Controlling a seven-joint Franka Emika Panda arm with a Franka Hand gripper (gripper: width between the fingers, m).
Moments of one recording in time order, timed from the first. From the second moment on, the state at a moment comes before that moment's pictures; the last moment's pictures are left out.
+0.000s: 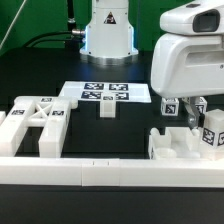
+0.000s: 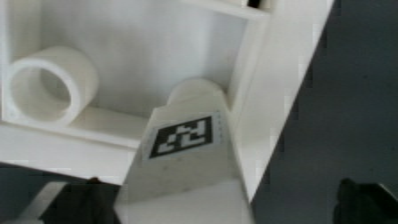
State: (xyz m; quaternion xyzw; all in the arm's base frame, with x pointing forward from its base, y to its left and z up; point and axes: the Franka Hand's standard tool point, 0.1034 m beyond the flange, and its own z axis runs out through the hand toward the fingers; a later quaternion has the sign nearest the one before) arm 0.645 0.125 0.076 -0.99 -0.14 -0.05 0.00
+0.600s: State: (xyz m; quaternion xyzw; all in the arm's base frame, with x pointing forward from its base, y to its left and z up) arm 0.645 0.123 0.076 -1.00 -0.07 -0.05 0.01
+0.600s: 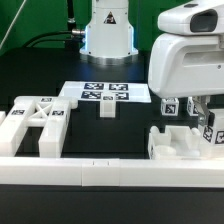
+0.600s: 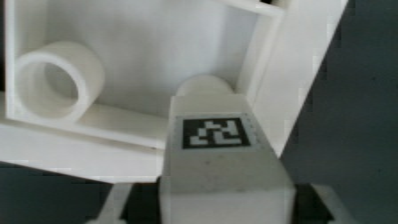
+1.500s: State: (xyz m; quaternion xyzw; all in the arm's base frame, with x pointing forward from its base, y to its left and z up) arm 0.644 0.118 0.075 -0.94 0.34 -0.04 0.04
